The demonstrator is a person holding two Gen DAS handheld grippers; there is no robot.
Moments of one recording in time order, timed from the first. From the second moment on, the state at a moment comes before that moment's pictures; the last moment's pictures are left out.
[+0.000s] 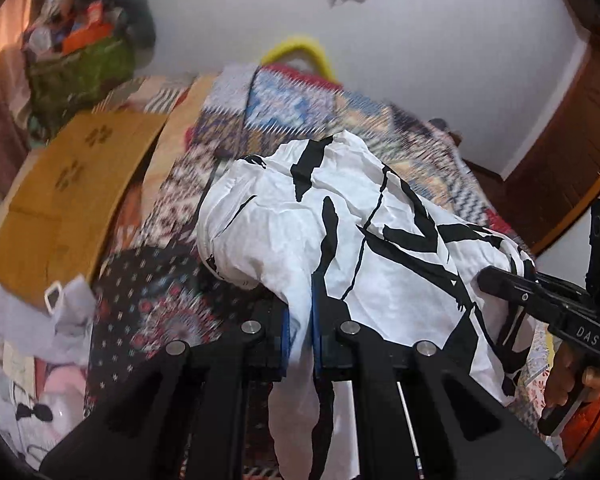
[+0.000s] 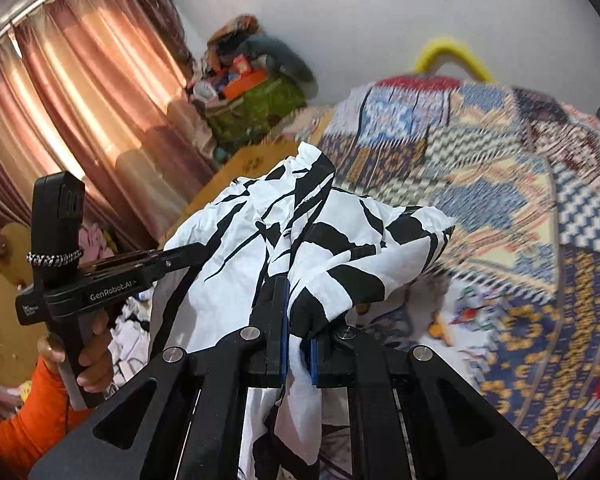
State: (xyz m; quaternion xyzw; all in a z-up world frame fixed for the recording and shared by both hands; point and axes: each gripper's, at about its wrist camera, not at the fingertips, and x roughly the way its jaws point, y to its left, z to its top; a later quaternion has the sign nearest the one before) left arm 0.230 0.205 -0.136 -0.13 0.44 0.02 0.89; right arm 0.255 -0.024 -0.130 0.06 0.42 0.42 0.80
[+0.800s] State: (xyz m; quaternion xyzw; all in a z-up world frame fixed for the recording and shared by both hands) left arm 0.199 0.239 -0.249 -0.16 0.53 0.04 0.83; right arm 0.236 -0.001 -0.205 -0.04 0.52 0.37 0.77
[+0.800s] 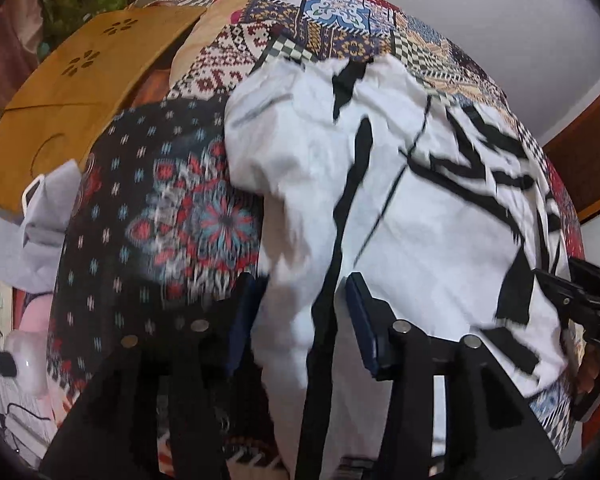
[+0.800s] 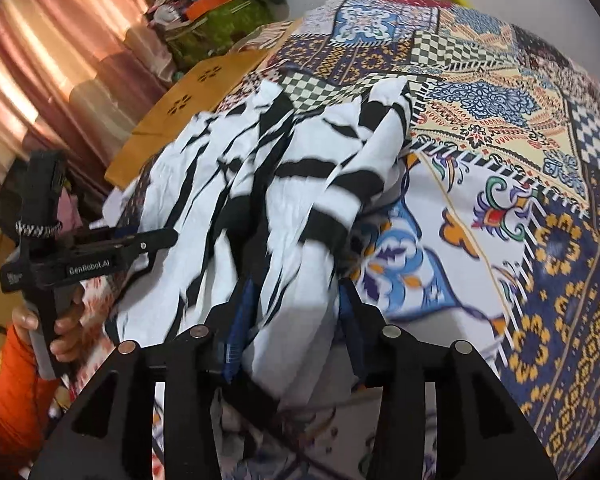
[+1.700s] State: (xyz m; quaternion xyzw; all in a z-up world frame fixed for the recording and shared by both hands) left arm 0.060 0.148 -0.036 -0.04 0.30 0.07 0.95; right arm 0.119 -0.059 -0.033 -0.01 0.26 0.39 0.88
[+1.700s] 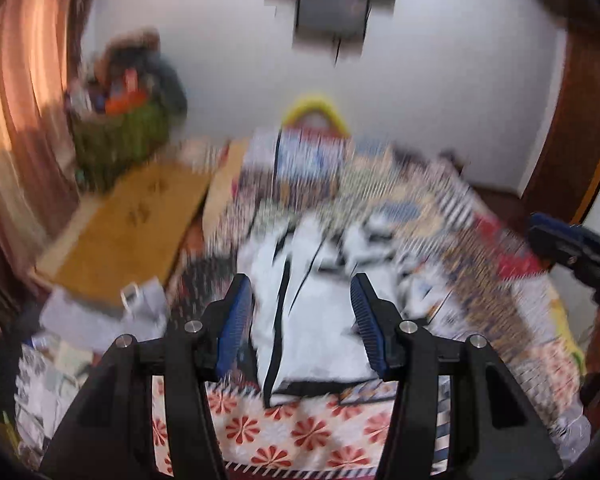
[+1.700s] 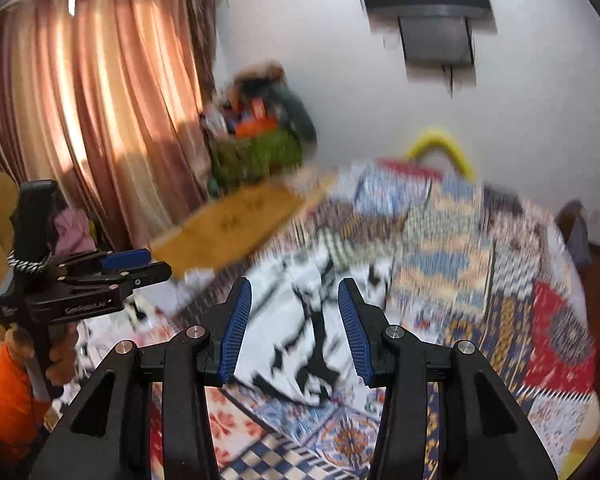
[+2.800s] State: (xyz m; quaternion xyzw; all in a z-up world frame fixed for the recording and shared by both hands) left arm -0.062 0.087 0.037 -0.02 0.11 0.08 0.99; right arm 0.014 -0.084 0.015 0.01 0.12 0.33 0.94
